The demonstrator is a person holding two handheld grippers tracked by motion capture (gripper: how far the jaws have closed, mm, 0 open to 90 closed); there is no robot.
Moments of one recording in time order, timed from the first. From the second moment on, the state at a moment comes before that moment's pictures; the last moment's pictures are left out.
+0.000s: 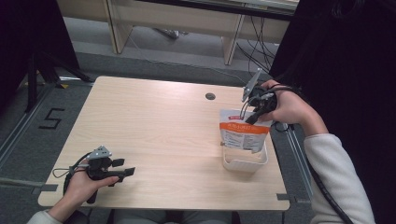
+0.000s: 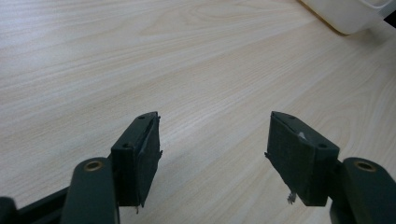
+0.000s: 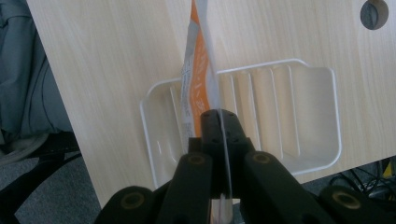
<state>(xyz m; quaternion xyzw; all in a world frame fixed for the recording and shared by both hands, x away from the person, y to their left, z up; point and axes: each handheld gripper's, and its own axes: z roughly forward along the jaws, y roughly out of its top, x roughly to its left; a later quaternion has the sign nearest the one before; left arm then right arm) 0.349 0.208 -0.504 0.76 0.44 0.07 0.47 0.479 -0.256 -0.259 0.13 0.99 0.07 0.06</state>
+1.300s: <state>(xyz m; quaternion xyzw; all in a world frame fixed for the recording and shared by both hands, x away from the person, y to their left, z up) 0.349 0.208 -0.504 0.76 0.44 0.07 0.47 0.486 -0.267 -0.266 0.14 0.99 0.03 0.07</state>
